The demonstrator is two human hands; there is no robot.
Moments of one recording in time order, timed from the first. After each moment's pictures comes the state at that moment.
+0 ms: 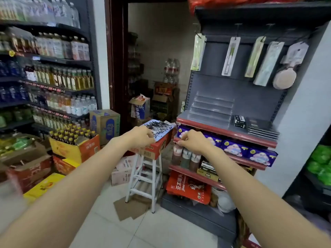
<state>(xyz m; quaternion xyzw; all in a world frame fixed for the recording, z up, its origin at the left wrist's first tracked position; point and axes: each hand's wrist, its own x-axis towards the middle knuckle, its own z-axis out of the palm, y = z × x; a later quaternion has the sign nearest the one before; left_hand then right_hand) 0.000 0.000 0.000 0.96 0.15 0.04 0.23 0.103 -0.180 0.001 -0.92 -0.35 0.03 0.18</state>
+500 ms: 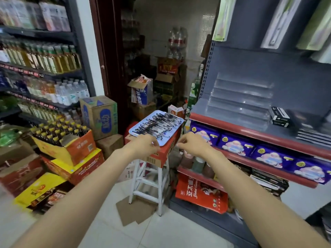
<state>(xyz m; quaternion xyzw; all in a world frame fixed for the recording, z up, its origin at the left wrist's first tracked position) 0.214 0.148 -0.078 0.96 0.15 -0.03 0.23 0.328 -0.007 -0.081 -0.91 -0.34 0.12 0.21</state>
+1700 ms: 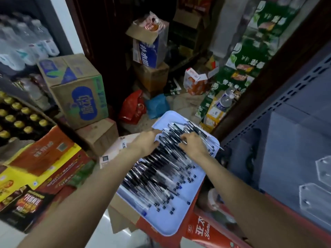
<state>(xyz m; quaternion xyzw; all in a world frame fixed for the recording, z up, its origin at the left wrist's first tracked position) 0.642 0.461 -0.249 0.94 0.19 -0.08 0.27 0.749 0.316 -0.252 -0.92 -0.30 0.19 0.13</state>
